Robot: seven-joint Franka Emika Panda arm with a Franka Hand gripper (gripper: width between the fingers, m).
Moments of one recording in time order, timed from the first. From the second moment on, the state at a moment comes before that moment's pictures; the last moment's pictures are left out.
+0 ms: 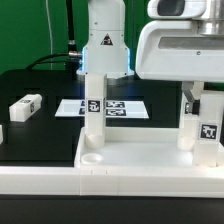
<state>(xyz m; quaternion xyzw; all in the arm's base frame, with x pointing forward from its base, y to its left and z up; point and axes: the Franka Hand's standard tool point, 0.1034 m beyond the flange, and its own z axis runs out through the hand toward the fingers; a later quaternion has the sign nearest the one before) 0.646 0.098 0.103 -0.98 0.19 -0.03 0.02</state>
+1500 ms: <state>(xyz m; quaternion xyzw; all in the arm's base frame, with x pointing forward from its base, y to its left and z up) 0.640 0.093 0.100 -0.80 0.60 0.00 0.04</state>
